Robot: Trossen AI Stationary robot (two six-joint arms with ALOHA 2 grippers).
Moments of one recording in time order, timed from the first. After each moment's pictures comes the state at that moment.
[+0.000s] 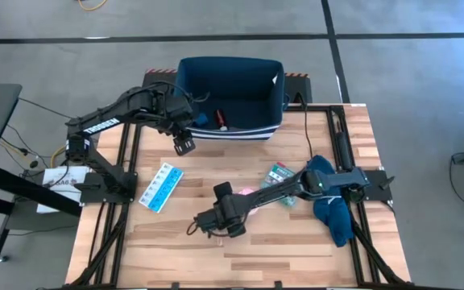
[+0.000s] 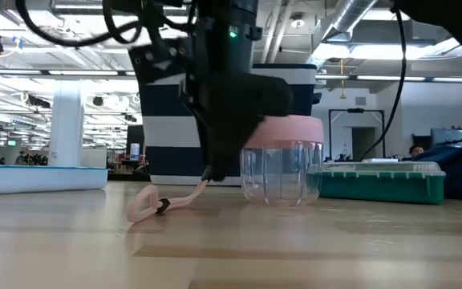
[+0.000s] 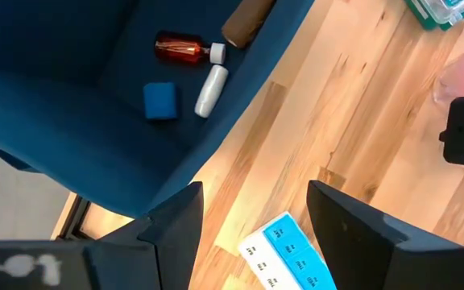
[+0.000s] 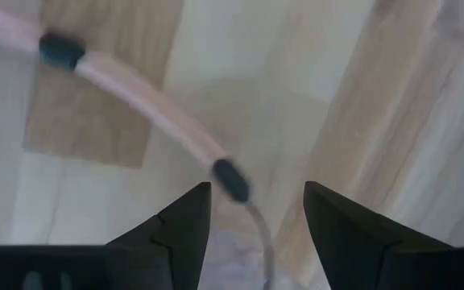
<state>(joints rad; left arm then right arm) 0.20 1.57 1.95 -1.57 -0.26 -0.19 0.31 2.54 2.33 -1.34 0.29 -0.09</state>
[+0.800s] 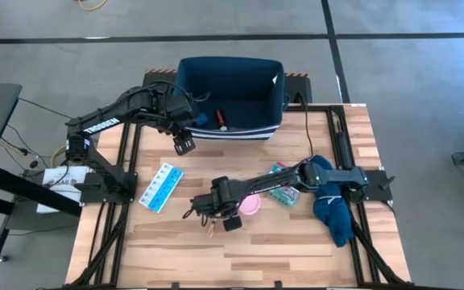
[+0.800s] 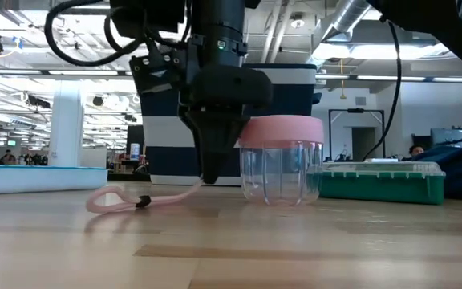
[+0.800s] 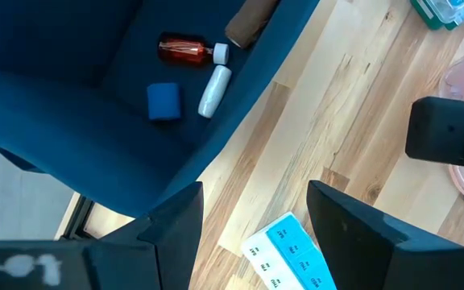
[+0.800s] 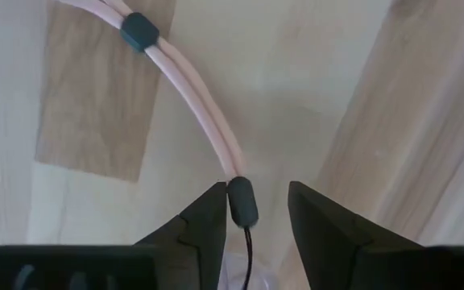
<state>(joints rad) 0.20 1.57 1.95 -1.57 -0.27 -0.19 0.22 2.54 2.33 -1.30 0.08 -0.14</state>
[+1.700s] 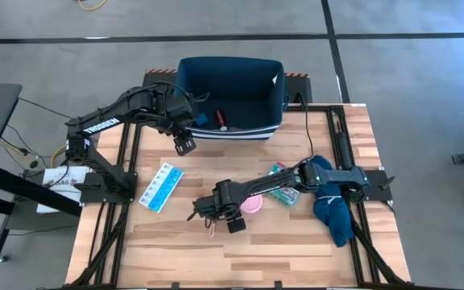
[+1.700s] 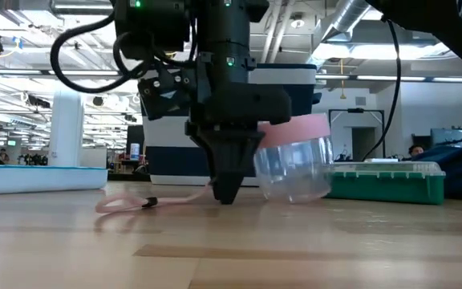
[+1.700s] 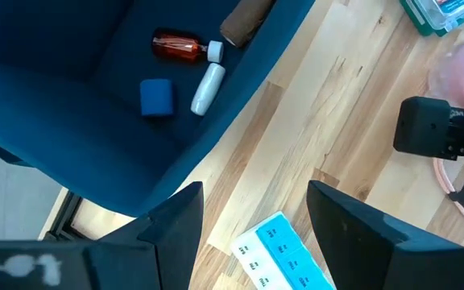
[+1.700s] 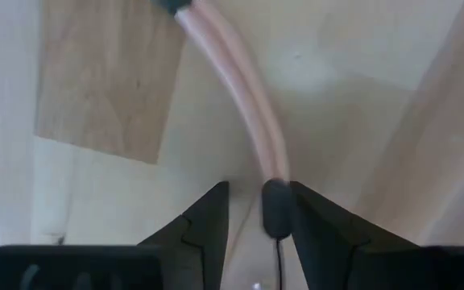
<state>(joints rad) 0.20 1.57 1.95 -1.57 -0.25 -0.23 0.22 2.54 2.25 -1.28 0.03 -0.14</state>
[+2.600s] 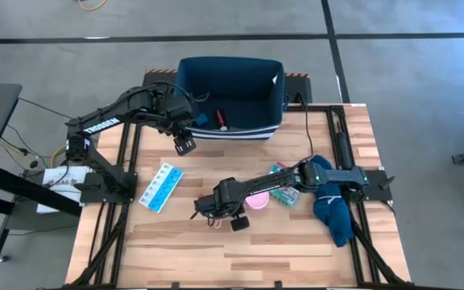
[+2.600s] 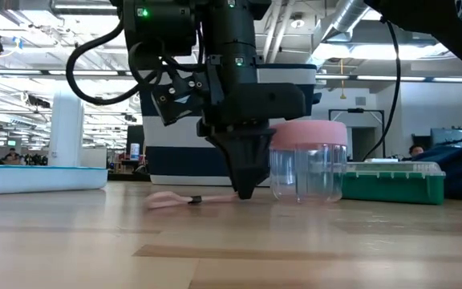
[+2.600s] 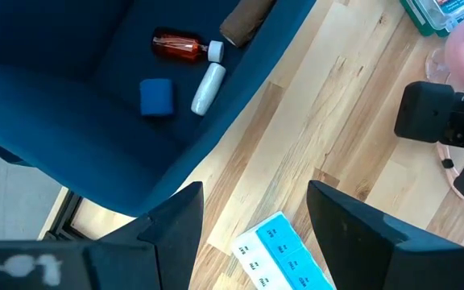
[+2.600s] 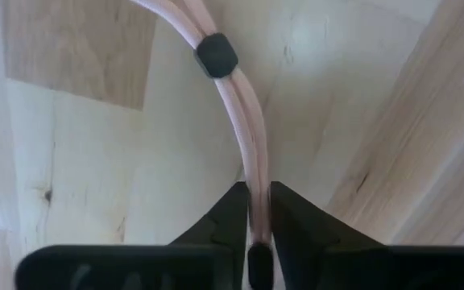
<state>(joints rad) 0.20 1.57 1.95 -1.57 -0.25 -0.23 0.21 2.54 2.26 -1.38 0.03 -0.13</state>
